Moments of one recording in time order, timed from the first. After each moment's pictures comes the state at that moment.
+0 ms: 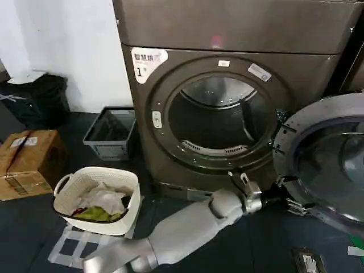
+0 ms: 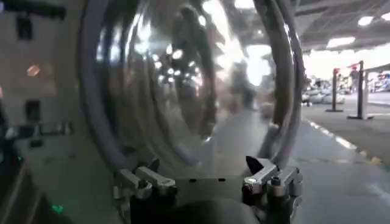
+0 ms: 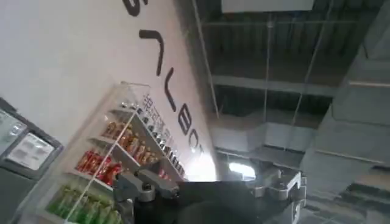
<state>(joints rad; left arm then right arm) 0.34 -1.61 0.59 -1.13 -0.55 -0.06 0.35 -1.68 1.08 2.47 2.04 0.38 -0.29 -0.13</state>
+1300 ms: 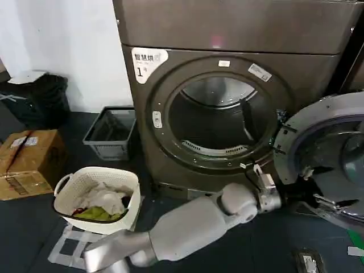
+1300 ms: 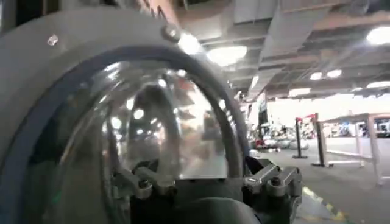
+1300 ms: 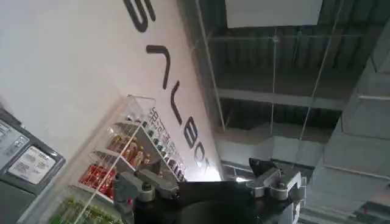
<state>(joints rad) 0.29 -1.61 0.63 -1.37 -0.70 -0.09 0.34 -1.69 1.03 2.50 2.00 0.38 -0.26 -0.21</state>
